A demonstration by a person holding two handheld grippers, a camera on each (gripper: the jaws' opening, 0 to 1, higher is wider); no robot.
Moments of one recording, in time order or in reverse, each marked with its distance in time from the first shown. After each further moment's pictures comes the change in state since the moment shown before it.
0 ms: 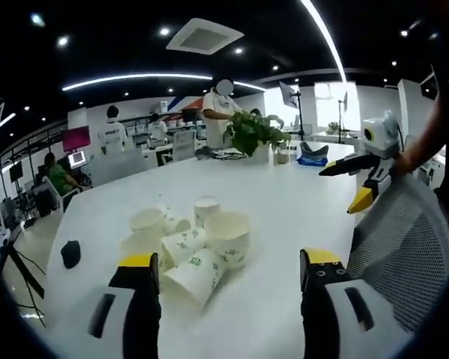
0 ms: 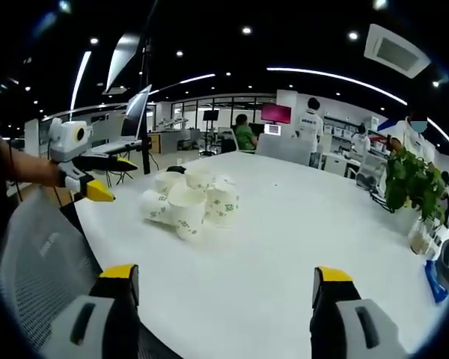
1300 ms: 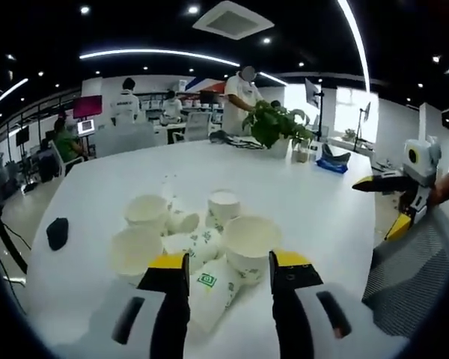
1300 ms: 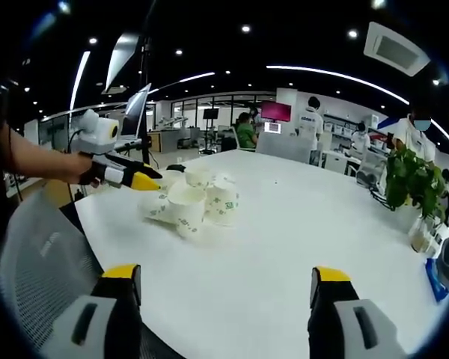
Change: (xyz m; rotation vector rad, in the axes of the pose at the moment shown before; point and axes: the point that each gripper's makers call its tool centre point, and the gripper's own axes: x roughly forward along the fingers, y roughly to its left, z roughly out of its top) left arm 0.058 0.031 -0.005 -0.163 0.088 0.045; right arm 0.001 -0.003 -0.005 0.007 0.011 0.002
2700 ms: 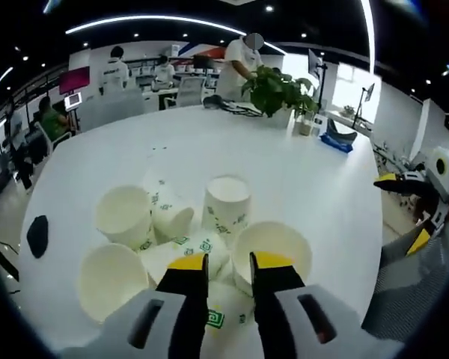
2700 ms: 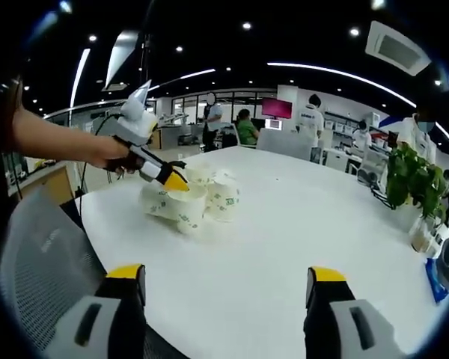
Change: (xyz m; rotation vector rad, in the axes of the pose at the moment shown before) left arm 0.062 0.007 -0.004 -0.019 0.220 -0.045; right arm 0.000 0.002 -0.003 -0.009 0.022 0.008
